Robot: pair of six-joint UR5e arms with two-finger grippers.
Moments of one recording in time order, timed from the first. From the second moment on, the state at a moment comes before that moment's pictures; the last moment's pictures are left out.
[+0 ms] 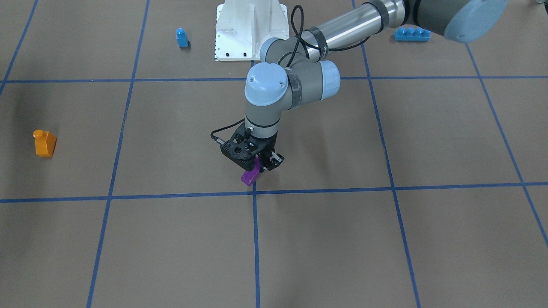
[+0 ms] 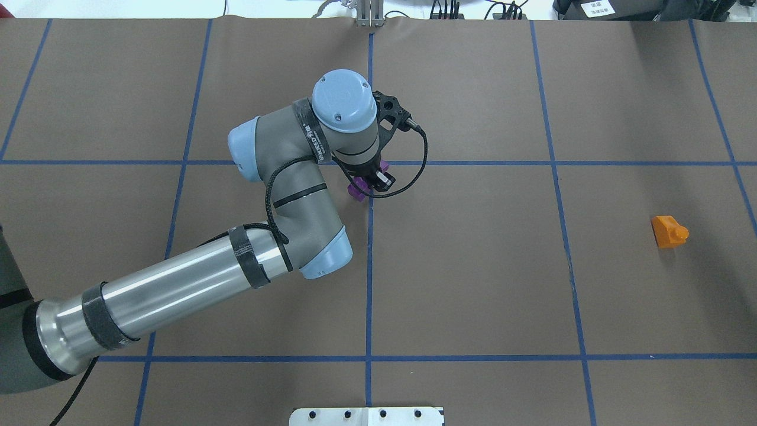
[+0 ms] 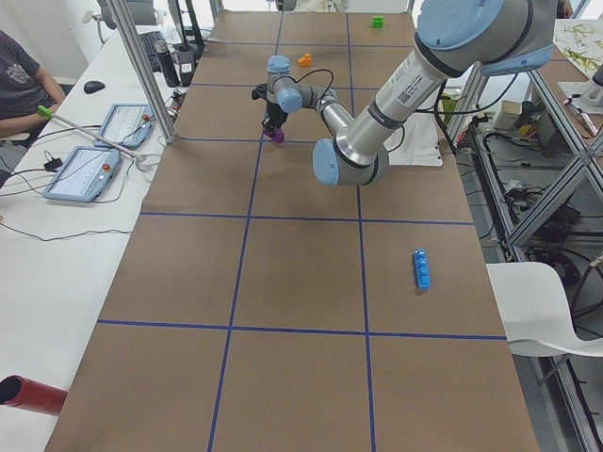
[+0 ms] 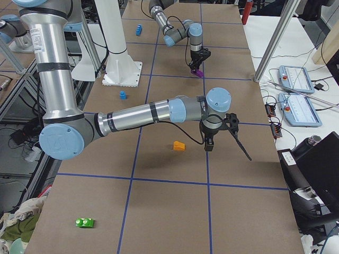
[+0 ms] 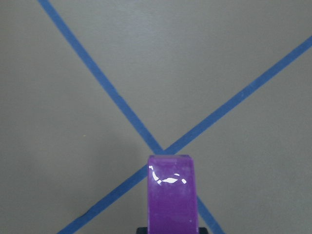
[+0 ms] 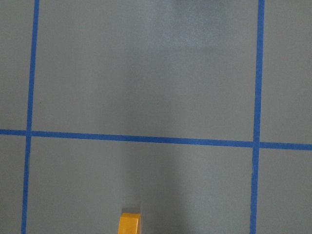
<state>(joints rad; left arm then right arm) -0.57 -2.54 -1.22 -1.79 -1.86 -0.50 1.48 -1.44 1.71 -1.68 2.44 0.16</state>
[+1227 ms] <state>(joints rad) -0.69 -2.58 -1.28 -1.74 -1.94 -0.54 1.35 -1.43 1.77 -1.66 2.33 0.30</state>
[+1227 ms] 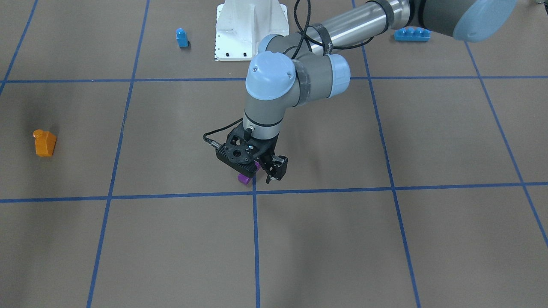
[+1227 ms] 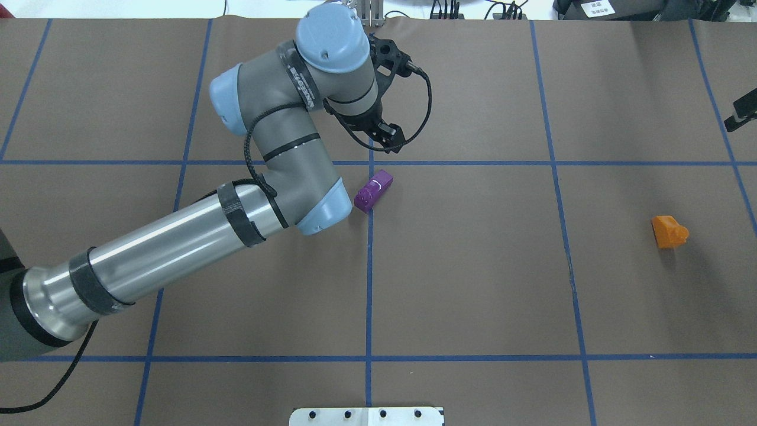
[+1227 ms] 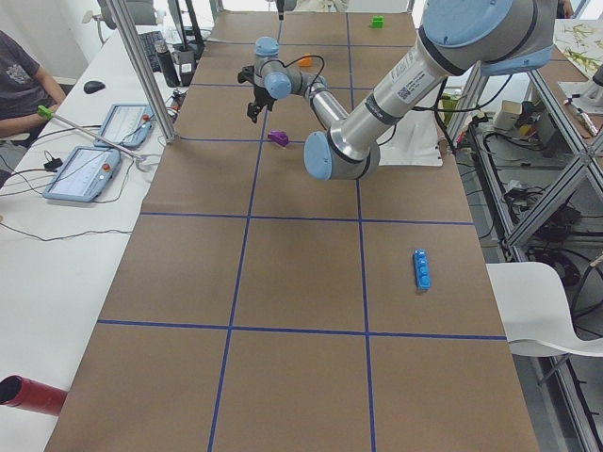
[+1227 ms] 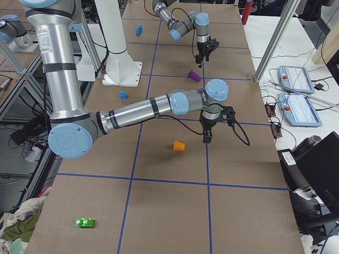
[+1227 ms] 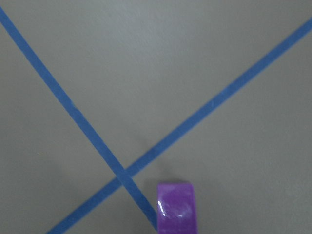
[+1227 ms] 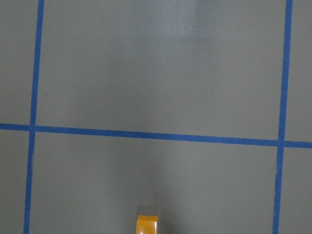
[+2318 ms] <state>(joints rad) -0.79 -2.45 -1.52 -1.53 -1.99 -0.55 1.01 -1.66 1.70 -1.06 2.19 0.80</state>
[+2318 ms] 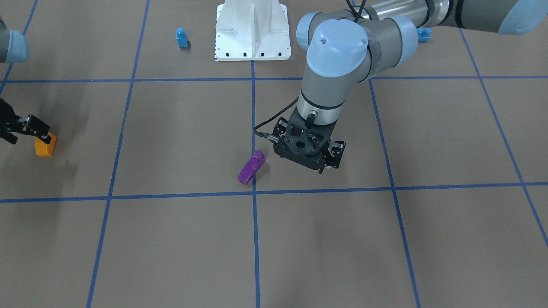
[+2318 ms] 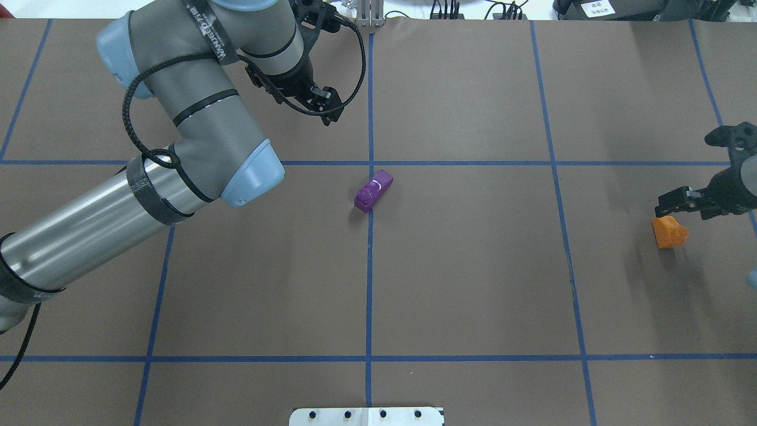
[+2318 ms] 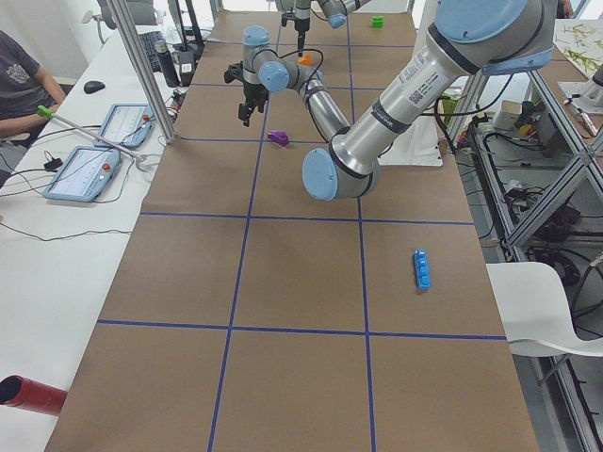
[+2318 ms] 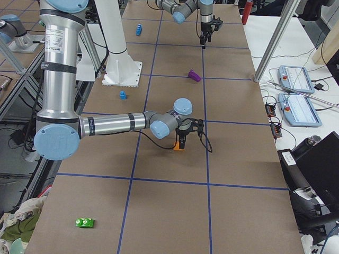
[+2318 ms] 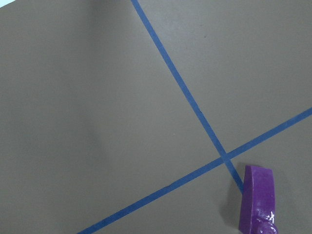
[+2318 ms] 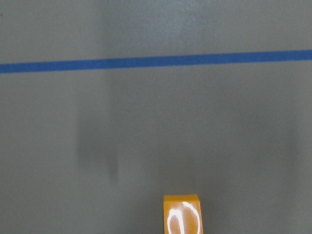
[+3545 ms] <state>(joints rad) -0.78 -2.44 -1.52 -1.54 -1.99 -0.55 0.96 -1.67 1.66 -1.06 2.18 0.74</state>
